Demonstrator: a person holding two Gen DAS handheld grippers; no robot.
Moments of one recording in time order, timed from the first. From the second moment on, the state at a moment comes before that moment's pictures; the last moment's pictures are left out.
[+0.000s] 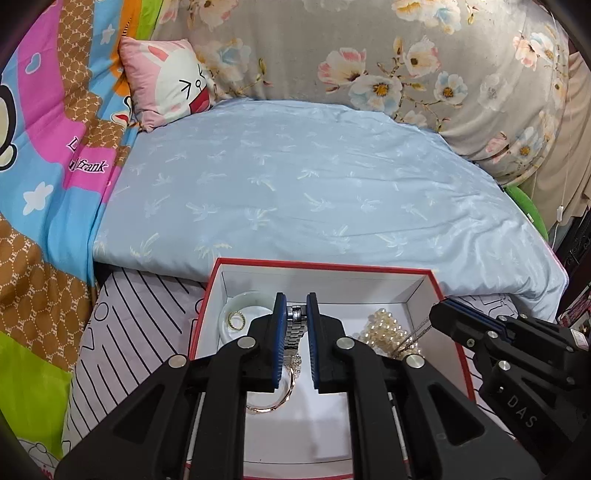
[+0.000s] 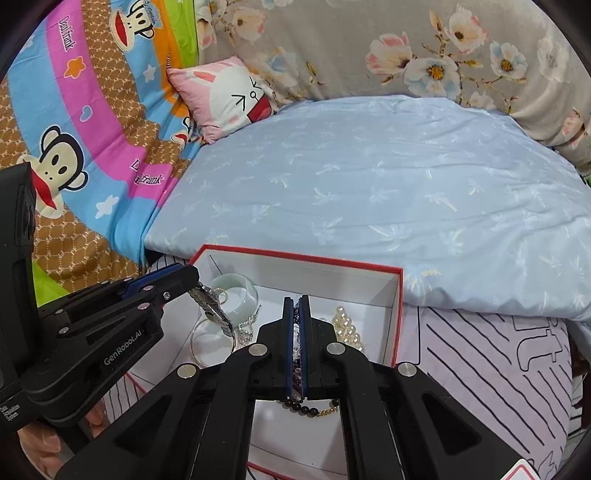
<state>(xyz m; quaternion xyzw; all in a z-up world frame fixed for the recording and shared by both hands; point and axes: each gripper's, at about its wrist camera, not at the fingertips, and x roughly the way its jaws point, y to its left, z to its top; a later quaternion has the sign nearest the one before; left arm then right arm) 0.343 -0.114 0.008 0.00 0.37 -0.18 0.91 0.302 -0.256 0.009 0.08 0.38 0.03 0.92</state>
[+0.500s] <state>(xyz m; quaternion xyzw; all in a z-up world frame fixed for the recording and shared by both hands) 0.348 -0.111 -0.013 0.01 0.38 -0.16 0.91 0.305 -0.249 -0.017 0.07 0.40 0.02 0.91</state>
